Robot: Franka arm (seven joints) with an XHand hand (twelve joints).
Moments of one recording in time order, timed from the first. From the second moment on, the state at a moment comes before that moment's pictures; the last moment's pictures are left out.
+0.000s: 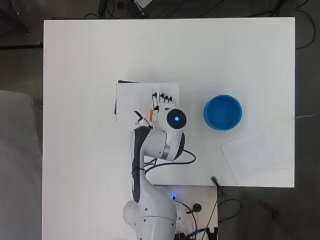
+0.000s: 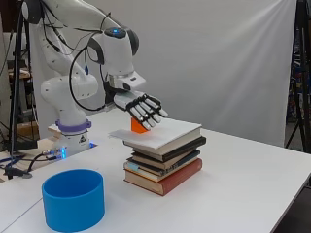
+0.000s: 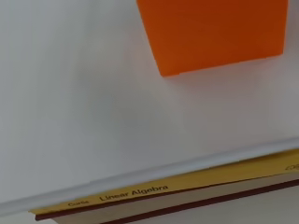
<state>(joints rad) -0.04 -0.50 -0.13 -2.62 0.17 1.97 -0.95</state>
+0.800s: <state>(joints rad) -0.05 -0.51 -0.15 -2.67 0.21 2.03 -0.96</state>
